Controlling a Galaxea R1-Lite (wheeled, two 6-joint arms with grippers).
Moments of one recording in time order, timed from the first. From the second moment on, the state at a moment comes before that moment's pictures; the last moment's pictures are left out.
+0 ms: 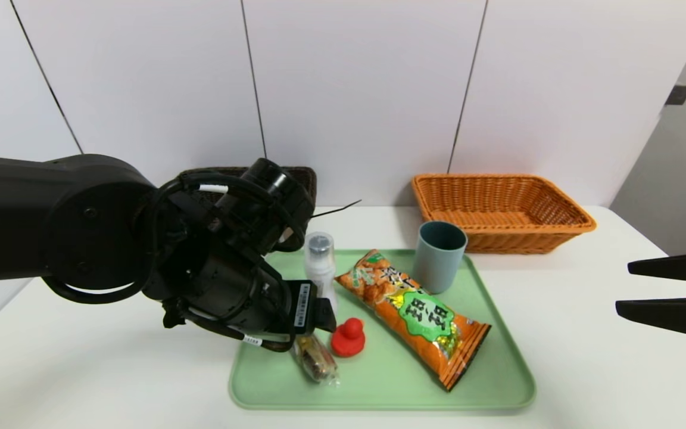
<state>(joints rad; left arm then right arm) -0.75 1.75 -1.31 0.55 0.05 -0.59 0.12 1.13 -1.04 0.55 0.60 -0.15</state>
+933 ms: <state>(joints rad) -0.75 1.76 -1.33 0.35 0.13 -0.35 0.13 1.13 -1.04 0.55 0.60 -0.15</state>
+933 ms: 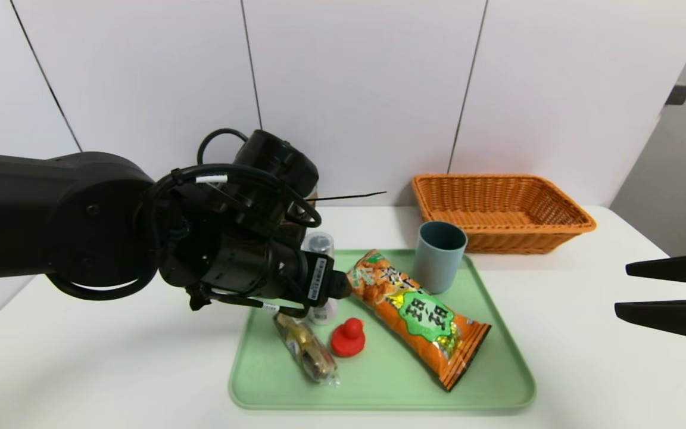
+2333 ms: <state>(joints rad) -0.78 1.74 -1.03 -0.18 0.14 -0.23 0.13 1.11 -1.03 0.56 0.60 -0.15</state>
